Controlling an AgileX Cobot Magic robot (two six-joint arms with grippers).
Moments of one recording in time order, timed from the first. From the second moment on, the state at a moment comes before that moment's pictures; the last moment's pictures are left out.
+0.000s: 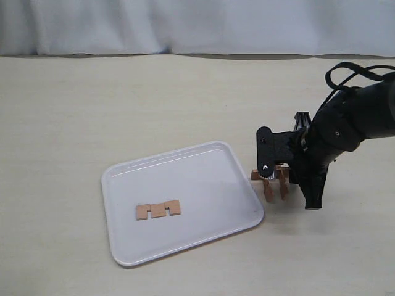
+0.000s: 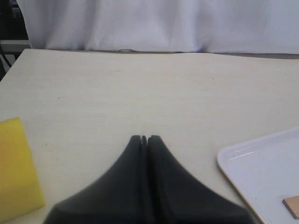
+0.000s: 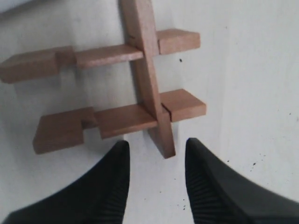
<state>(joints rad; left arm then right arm) -0.12 0.00 0.00 0.07 0.36 -0.13 0.05 1.85 -0.89 -0.43 0.42 -0.77</state>
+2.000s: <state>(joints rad) -0.12 0.00 0.00 0.07 0.36 -0.13 0.57 1.95 -1.14 -0.33 0.39 -0.46</state>
